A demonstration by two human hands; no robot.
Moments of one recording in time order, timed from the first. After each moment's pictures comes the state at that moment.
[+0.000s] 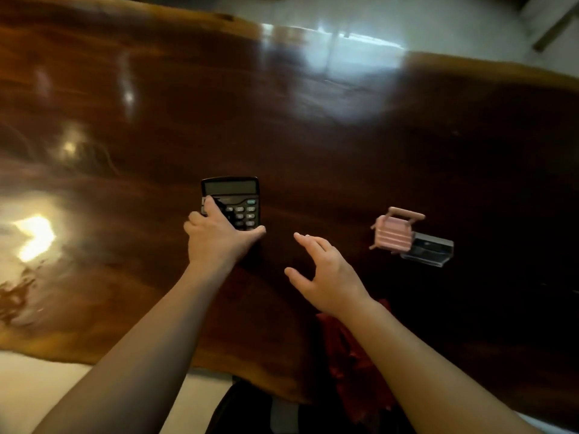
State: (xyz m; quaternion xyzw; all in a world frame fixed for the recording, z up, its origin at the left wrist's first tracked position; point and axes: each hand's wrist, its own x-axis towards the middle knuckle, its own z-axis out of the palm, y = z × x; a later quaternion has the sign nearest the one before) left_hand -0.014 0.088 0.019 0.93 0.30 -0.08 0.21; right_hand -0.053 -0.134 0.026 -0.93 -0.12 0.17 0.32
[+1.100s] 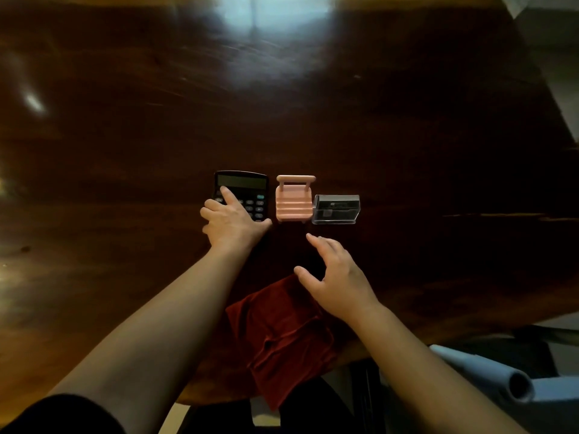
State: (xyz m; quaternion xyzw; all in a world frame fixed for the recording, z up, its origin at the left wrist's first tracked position) left_hand 0.040 -0.141 -0.042 0.97 0.18 -0.17 0.07; right_hand -0.094 -0.325 0.001 -0.93 0.05 0.15 0.34
